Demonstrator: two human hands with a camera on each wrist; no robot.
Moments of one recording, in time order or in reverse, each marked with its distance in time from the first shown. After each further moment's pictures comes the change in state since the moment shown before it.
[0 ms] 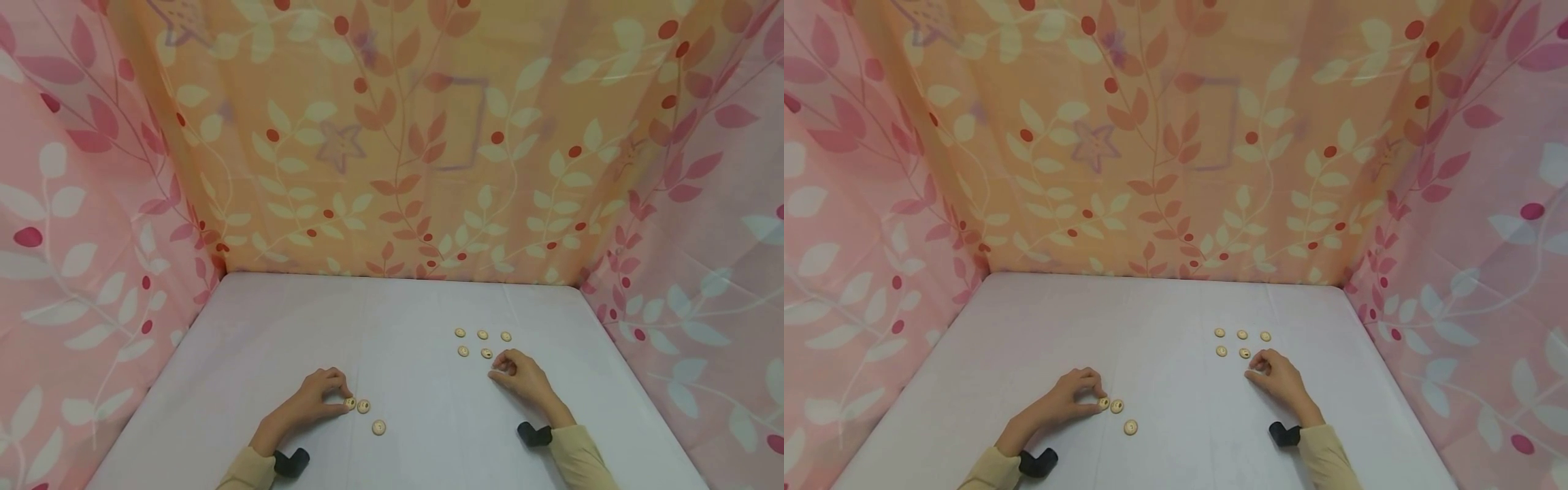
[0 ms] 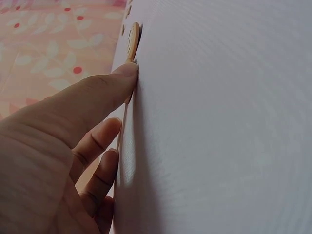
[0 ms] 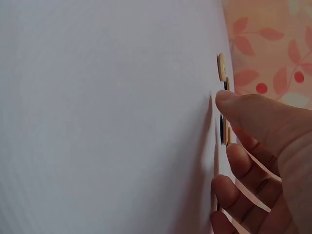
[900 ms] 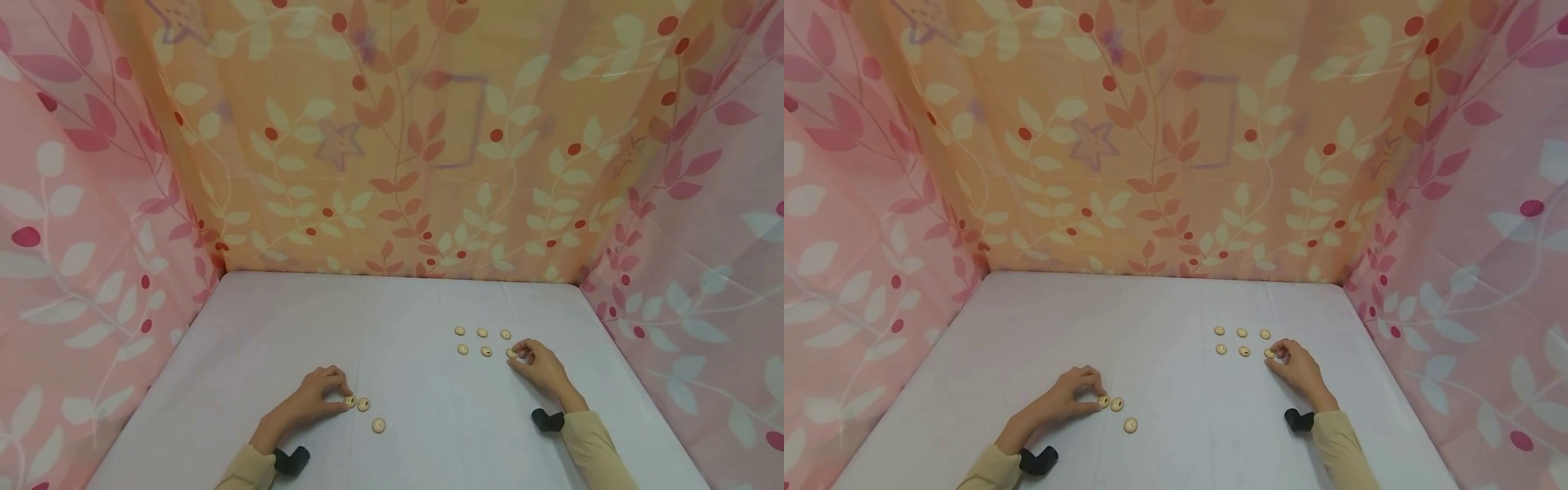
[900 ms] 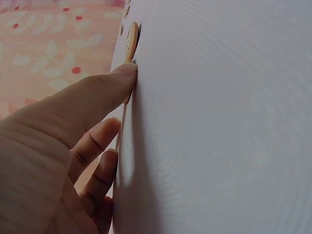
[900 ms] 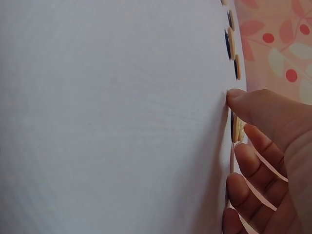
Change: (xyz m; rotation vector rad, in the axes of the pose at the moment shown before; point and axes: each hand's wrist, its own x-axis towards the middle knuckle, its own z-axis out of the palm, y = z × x) left_hand 0.001 0.000 0.001 -0.001 0.010 0.014; right_hand 0.012 0.041 -0.020 -0.079 0.045 0.064
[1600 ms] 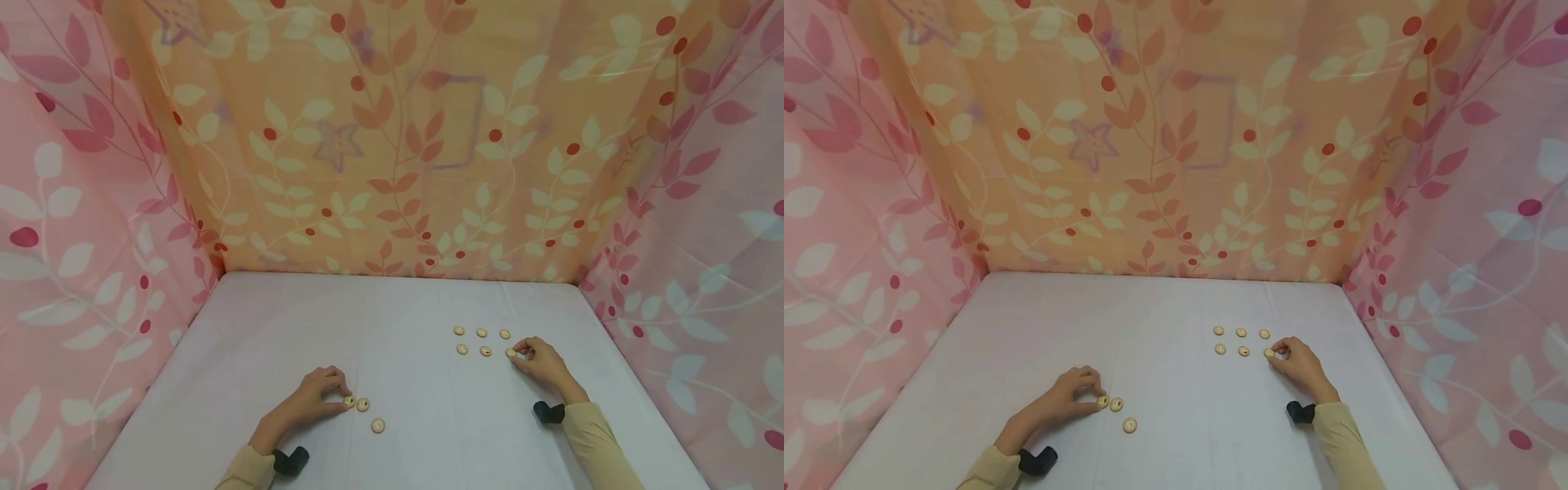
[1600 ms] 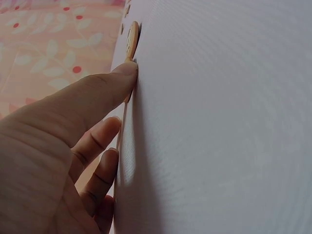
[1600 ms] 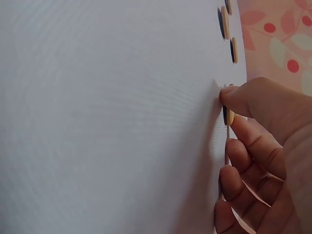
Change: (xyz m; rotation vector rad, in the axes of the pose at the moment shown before) left_hand 0.001 -0.001 0.000 0.032 0.004 0.013; right_hand 0.011 0.008 -0.006 -0.035 -0.058 0.012
